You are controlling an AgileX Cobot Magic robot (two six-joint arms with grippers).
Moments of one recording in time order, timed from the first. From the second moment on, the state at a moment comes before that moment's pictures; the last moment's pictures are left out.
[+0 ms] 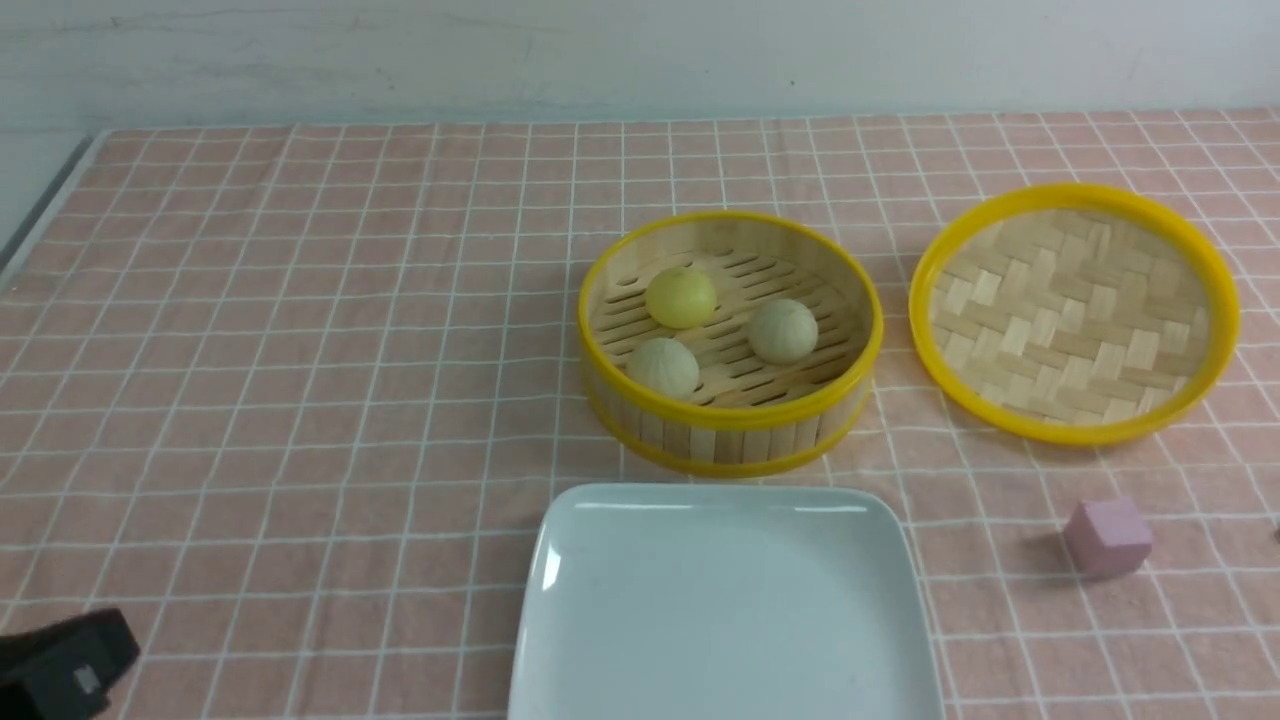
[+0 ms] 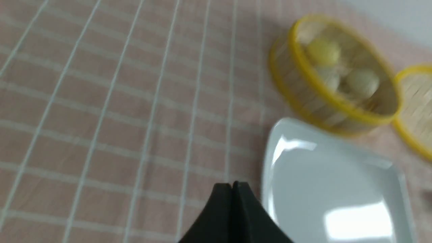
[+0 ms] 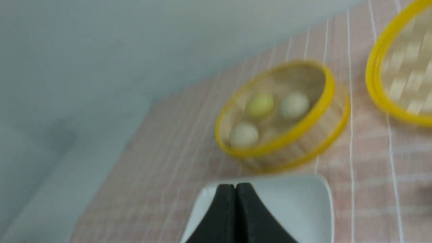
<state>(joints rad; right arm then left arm) 0.01 0.48 -0.46 0.95 0.74 -0.29 -0.05 0.44 -0.53 -0.27 0.86 -0.24</state>
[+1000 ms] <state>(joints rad) 0.35 2.09 -1.85 0.29 1.09 0.01 -0.05 0.80 -0.68 -0.25 1.04 -0.13</state>
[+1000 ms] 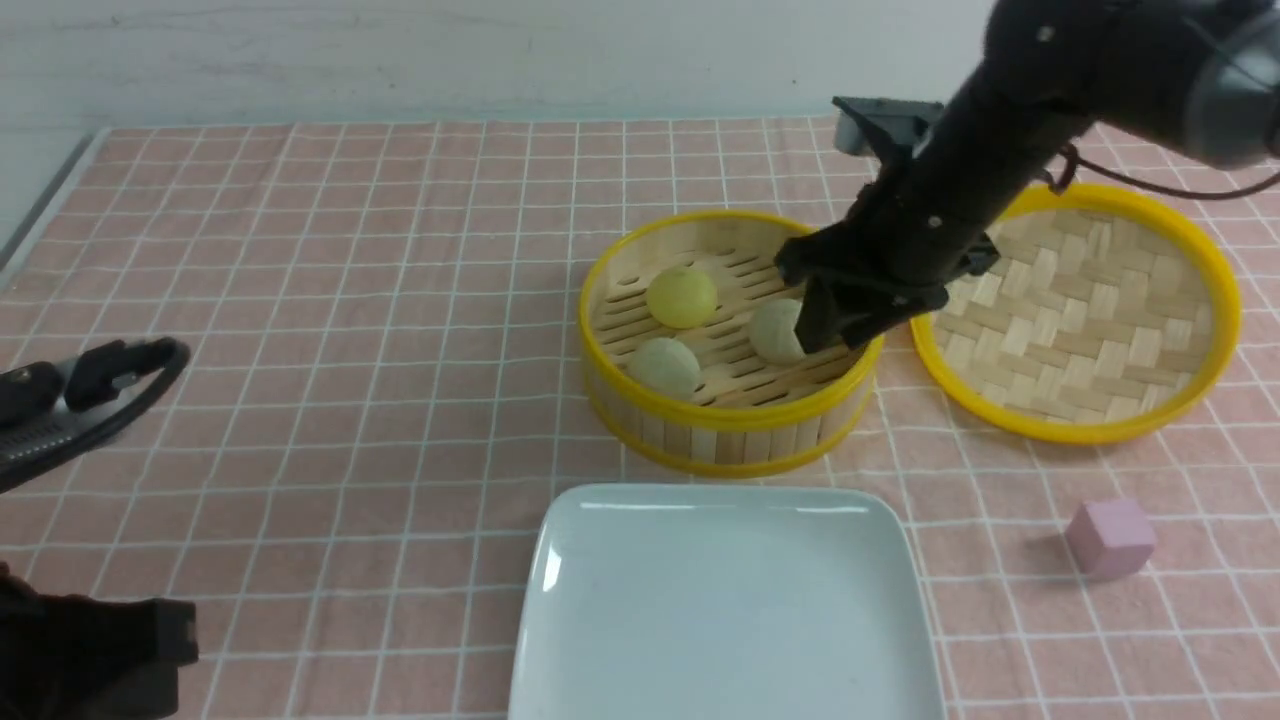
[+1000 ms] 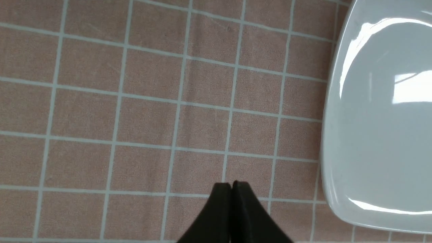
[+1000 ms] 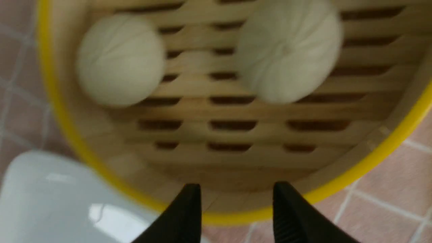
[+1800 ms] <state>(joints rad) 0.45 1.87 -1.84 0.16 1.22 0.08 -0.05 0.80 -0.68 -0.25 1.06 -0.13</state>
